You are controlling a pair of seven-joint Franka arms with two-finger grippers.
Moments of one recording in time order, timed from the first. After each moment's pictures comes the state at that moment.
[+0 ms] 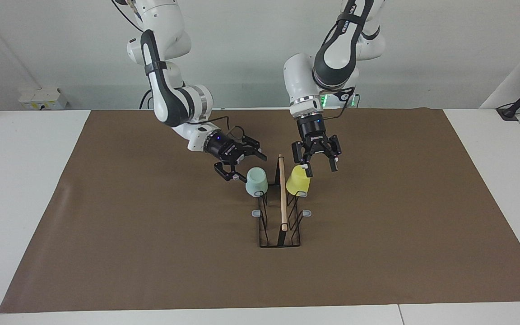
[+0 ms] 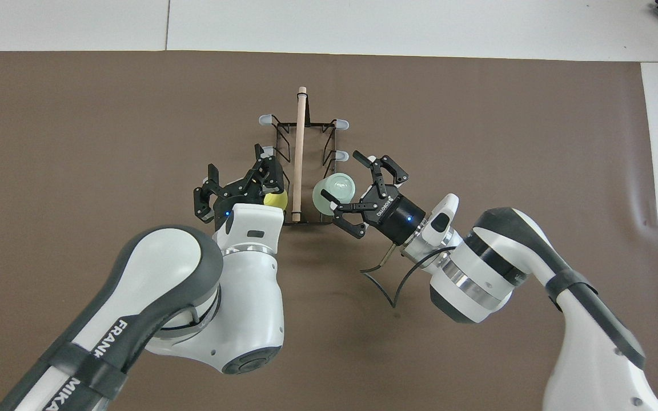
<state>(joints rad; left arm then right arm) 0.06 0.02 -0.61 -2.11 1.43 2.52 -2.07 0.36 0.12 0.07 -2.20 2.55 2.30 -2.68</state>
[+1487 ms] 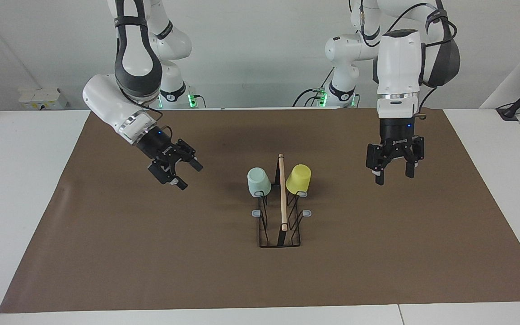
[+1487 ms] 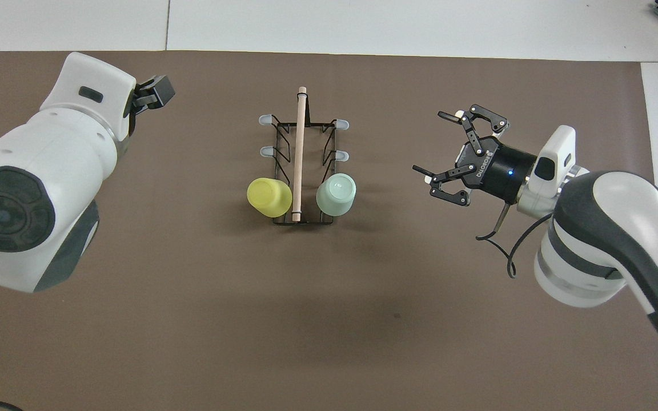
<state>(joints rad) 0.06 0.02 -0.29 -1.91 0.31 2.54 -0.61 0.06 0.04 0.06 -2.06 1.23 2.44 -2.20</state>
